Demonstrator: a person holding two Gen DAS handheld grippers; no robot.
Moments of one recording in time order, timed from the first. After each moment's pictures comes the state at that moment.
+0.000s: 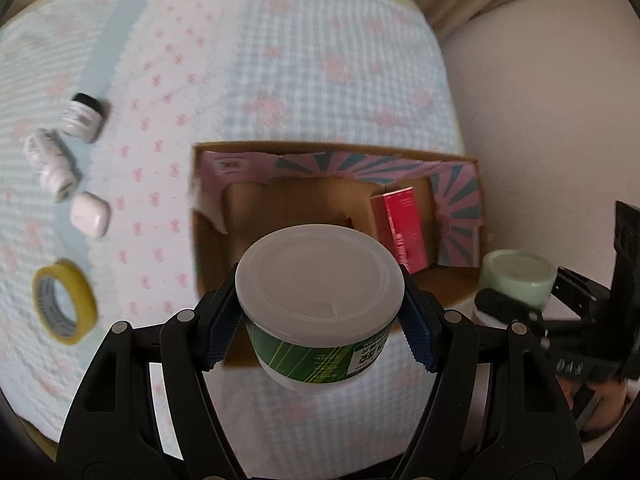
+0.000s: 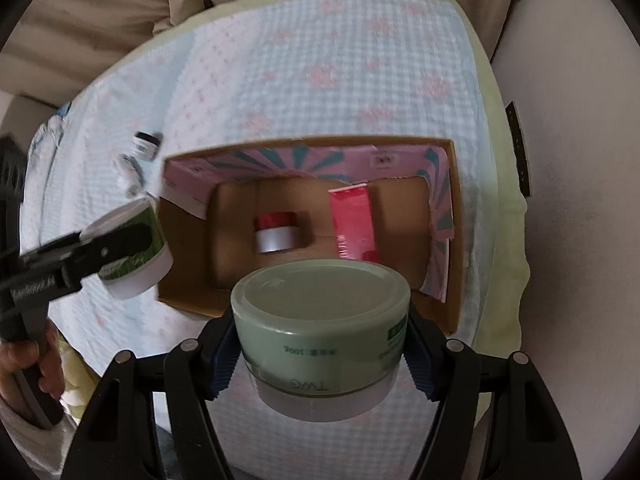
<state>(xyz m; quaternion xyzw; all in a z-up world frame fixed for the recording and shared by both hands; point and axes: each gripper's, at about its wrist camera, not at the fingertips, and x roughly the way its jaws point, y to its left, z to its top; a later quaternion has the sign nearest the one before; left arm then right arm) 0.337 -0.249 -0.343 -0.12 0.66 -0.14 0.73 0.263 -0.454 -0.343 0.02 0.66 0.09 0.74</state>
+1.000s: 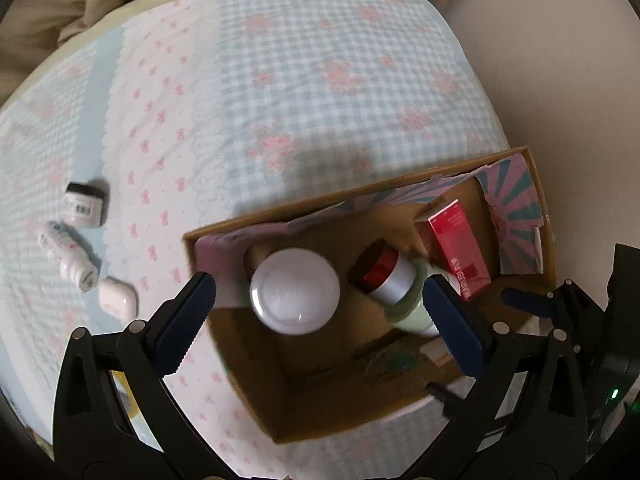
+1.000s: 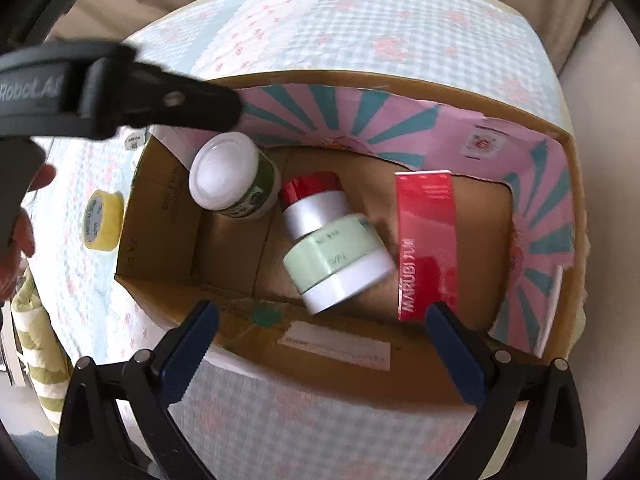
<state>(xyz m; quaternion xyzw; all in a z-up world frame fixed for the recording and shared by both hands) 0.377 -0.275 -0.369 0.01 0.65 -0.13 0.75 0.248 -0.411 -0.418 -0.02 0.63 0.16 0.76</state>
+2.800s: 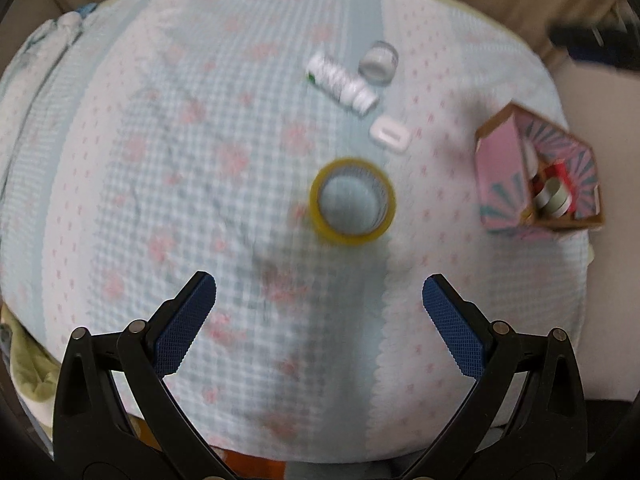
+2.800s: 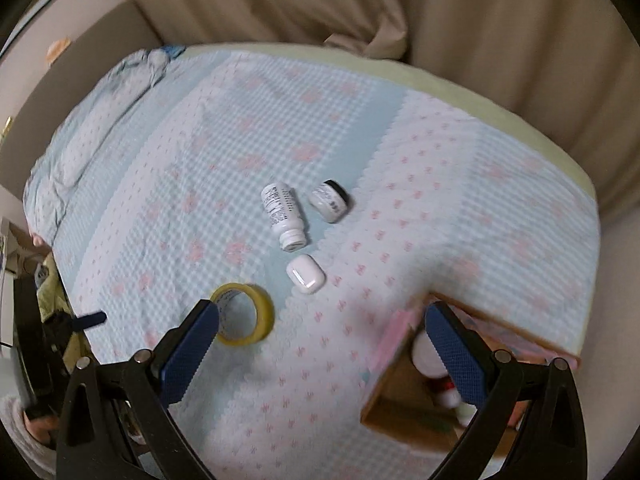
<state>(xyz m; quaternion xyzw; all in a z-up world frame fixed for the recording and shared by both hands) 0.166 0.045 -0.350 -0.07 0.63 0.01 0.77 0.303 -0.142 -0.285 -0.12 0.56 0.24 0.78</state>
